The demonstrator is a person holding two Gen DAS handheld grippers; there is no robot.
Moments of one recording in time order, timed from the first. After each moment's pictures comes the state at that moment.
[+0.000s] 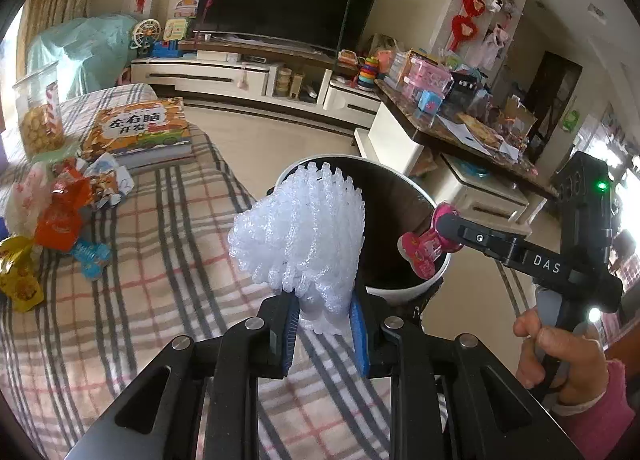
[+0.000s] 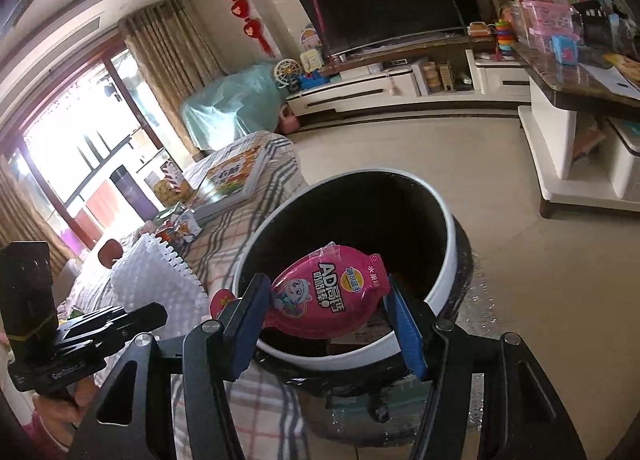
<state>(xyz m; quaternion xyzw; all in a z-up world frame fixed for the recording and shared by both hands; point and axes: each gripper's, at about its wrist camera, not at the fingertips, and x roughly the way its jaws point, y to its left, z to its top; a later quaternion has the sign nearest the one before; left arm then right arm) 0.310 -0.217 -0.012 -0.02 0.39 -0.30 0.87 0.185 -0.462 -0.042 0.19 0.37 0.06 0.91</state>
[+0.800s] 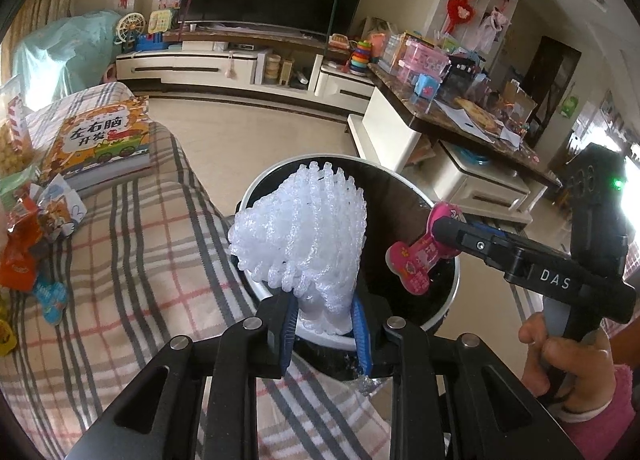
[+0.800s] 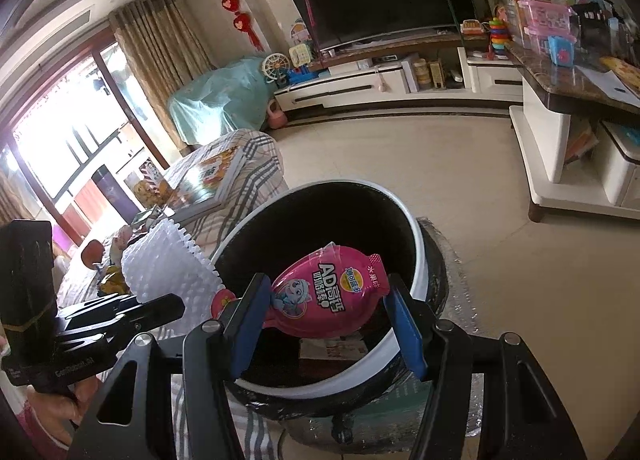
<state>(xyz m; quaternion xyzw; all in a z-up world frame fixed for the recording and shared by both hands) 0.347 -0.271 -0.019 0.00 0.41 -0.31 0.86 0.205 -0.480 -0.046 0.18 0.38 0.04 0.91</state>
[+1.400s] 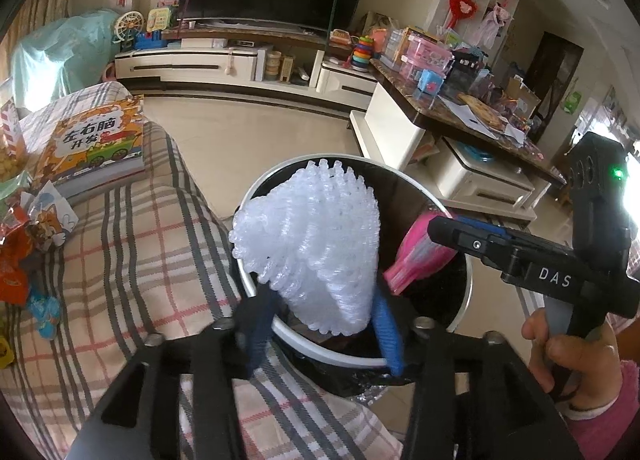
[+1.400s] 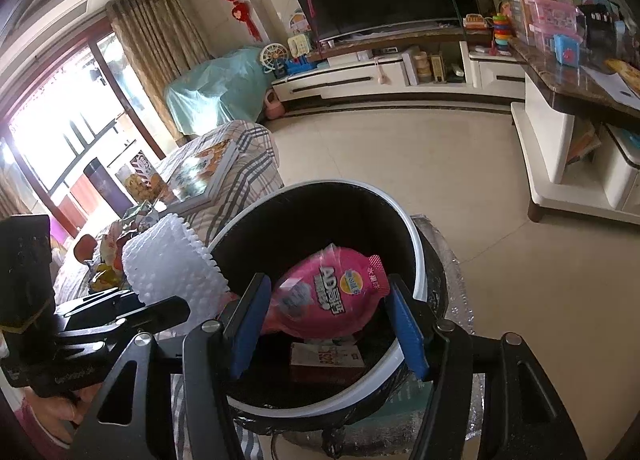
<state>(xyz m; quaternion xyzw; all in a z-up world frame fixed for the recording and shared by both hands) 0.358 -0.283 -0.023 0.00 0.41 -0.31 0.86 0.223 -0.484 -0.052 0.17 0.40 0.04 0.90</state>
